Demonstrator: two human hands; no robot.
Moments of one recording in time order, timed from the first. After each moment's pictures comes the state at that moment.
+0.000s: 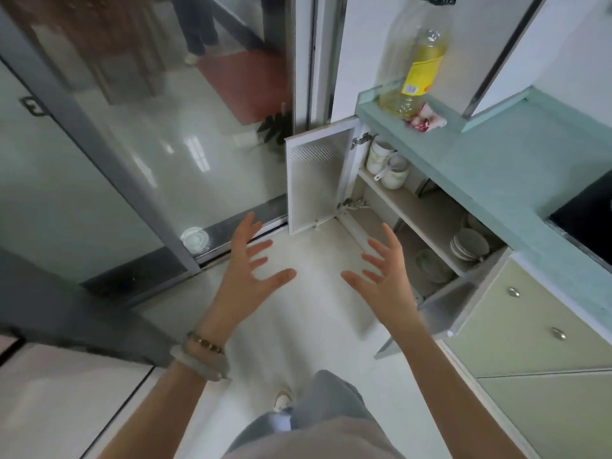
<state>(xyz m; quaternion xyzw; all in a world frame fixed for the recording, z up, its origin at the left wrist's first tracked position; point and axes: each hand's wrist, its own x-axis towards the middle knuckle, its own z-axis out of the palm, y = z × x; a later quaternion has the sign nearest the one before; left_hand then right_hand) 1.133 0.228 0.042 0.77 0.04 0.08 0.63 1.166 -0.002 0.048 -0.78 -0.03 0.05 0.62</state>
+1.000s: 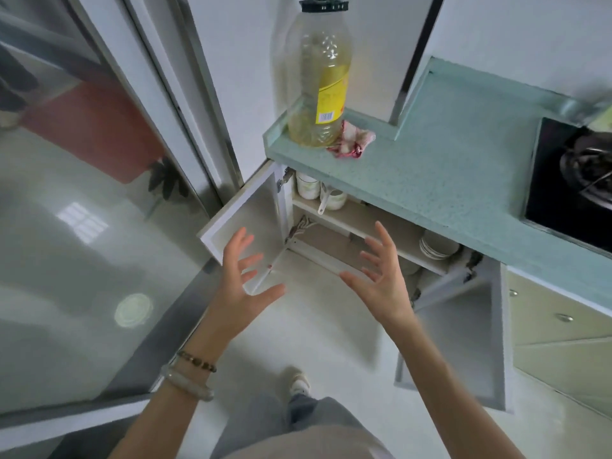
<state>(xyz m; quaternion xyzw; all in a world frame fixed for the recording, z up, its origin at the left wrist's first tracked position) 1.507 0.242 0.028 0.78 -0.13 -0.11 0.61 1.447 0.011 0.028 -0.77 0.17 -0.08 0.61</state>
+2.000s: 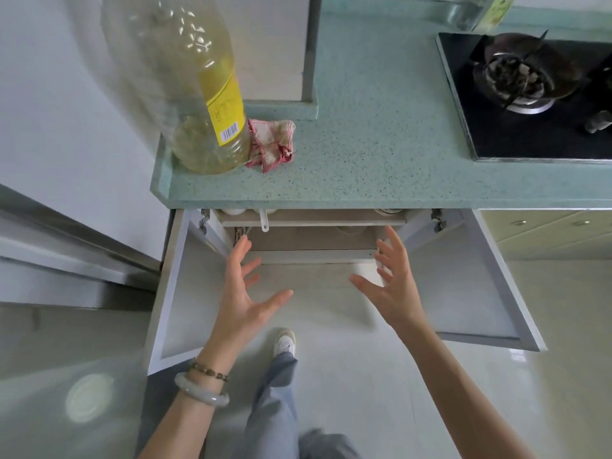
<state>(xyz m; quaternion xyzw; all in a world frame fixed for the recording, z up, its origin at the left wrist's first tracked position) 1.713 0.166 -0.048 0.72 -0.27 -0.31 0.56 1.544 -0.009 -0.040 -0.69 0.42 -0.19 0.56</state>
